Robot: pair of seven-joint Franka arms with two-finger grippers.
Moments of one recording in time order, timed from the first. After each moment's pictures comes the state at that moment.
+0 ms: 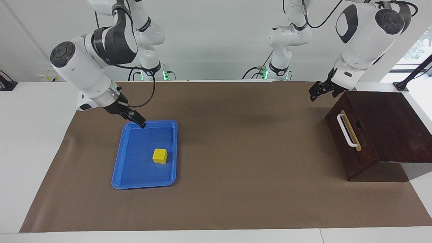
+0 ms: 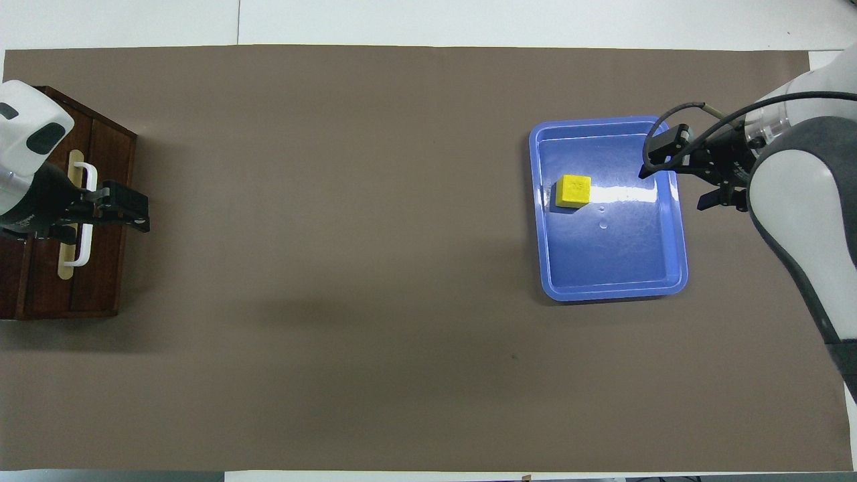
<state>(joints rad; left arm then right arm) 0.00 0.01 -0.12 -1.65 0.00 1.53 -0.20 -0.03 0.14 0.07 -1.63 0.14 1.70 0.42</state>
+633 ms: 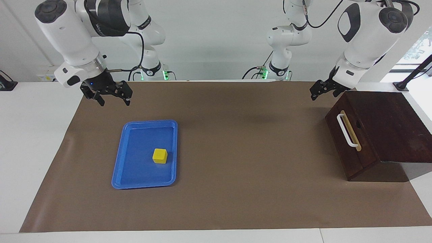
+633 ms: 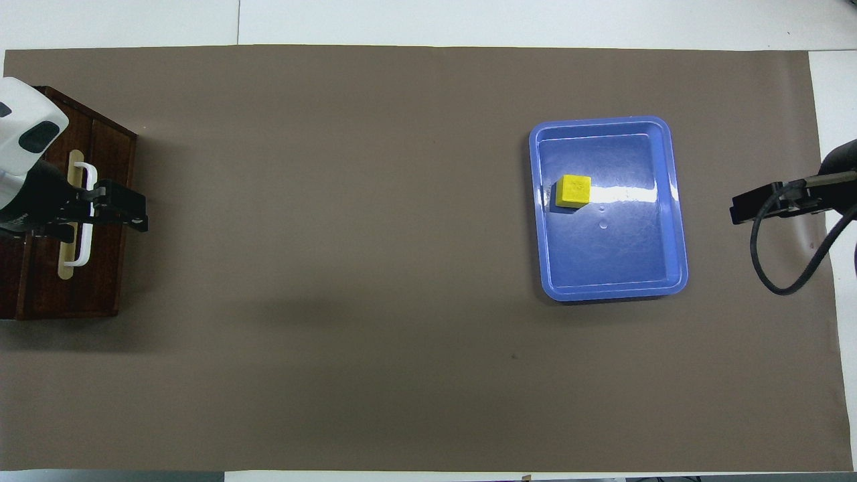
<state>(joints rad) -0.01 0.01 -0.11 -1.64 -0.01 1.52 -0.18 -0.06 -0.02 0.07 -1.62 -0.03 1.54 -0.10</state>
